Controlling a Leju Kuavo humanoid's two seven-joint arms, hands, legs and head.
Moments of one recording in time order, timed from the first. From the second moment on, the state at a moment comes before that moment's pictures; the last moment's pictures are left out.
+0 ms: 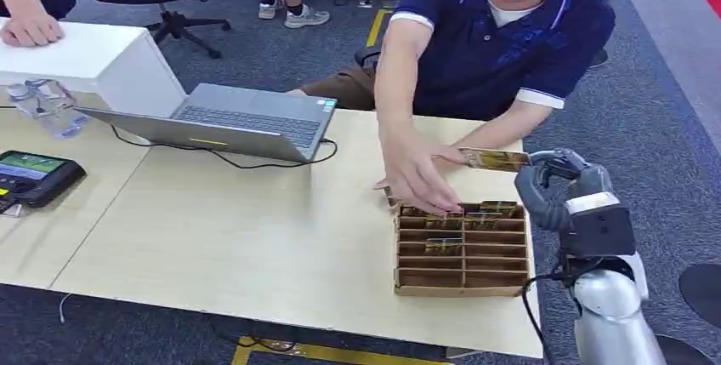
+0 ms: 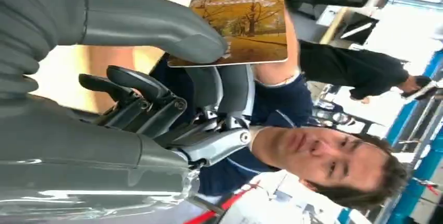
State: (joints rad) left arm -0.05 -0.06 0.16 -0.21 -0.07 0.05 -0.18; right arm -0.22 -0.02 0.22 -1.61 0.28 -0.04 -0.44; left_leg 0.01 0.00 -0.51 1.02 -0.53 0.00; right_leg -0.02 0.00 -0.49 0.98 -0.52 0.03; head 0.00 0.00
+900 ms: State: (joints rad) left arm -0.05 -0.07 0.16 -0.21 -0.09 0.10 -0.18; right arm -0.37 0.09 0.23 -1.40 0.16 -0.05 -0.45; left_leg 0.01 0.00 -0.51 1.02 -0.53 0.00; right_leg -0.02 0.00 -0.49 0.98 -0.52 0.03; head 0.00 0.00
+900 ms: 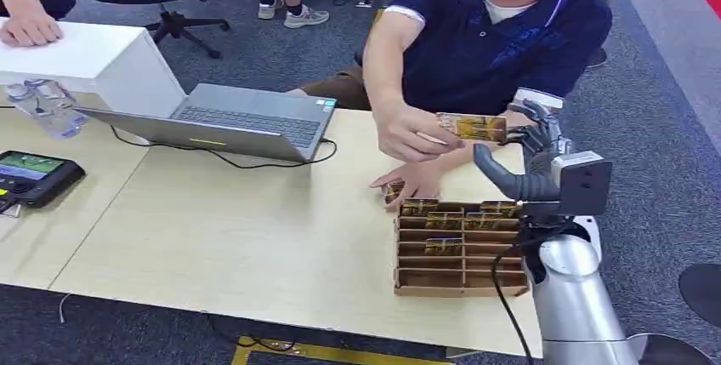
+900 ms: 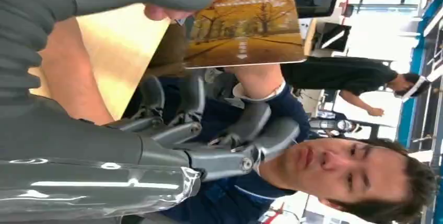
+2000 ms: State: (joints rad) left arm -0.05 -0.07 0.16 -0.21 -0.08 0.12 -0.14; right arm -0.30 0.05 -0.02 -1.45 0.07 -0.23 -0.54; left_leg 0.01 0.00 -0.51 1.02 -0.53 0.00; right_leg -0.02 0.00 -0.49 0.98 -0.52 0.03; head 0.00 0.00
